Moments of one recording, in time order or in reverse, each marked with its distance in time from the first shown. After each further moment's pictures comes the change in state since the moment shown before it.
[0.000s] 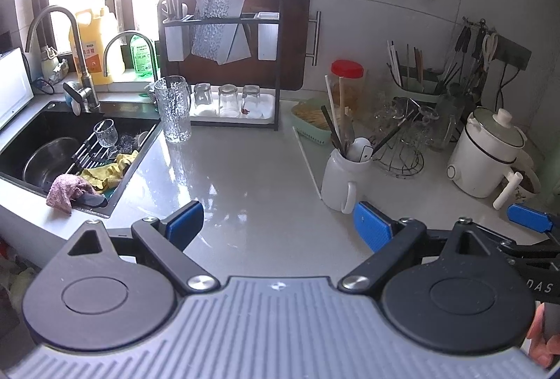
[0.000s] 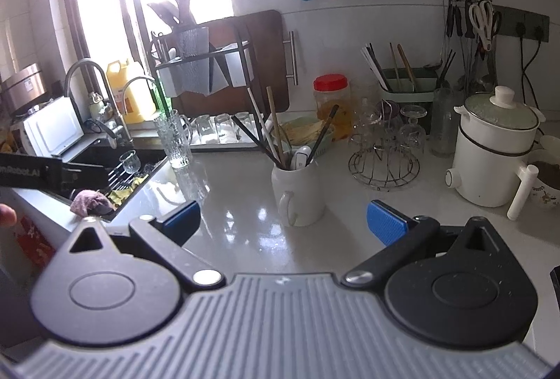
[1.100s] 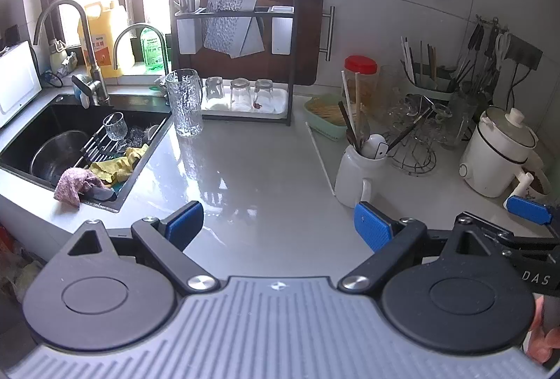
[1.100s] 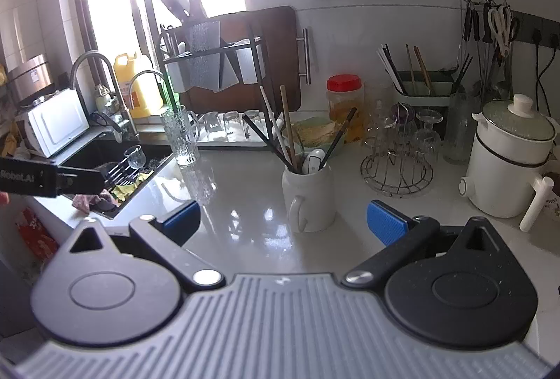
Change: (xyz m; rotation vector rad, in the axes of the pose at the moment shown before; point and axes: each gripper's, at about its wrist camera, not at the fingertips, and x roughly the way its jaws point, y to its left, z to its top) left arm 0.008 0.007 -0.002 -0.023 0.019 0.034; right arm 0.016 0.010 0.004 -0.025 0.007 0.020
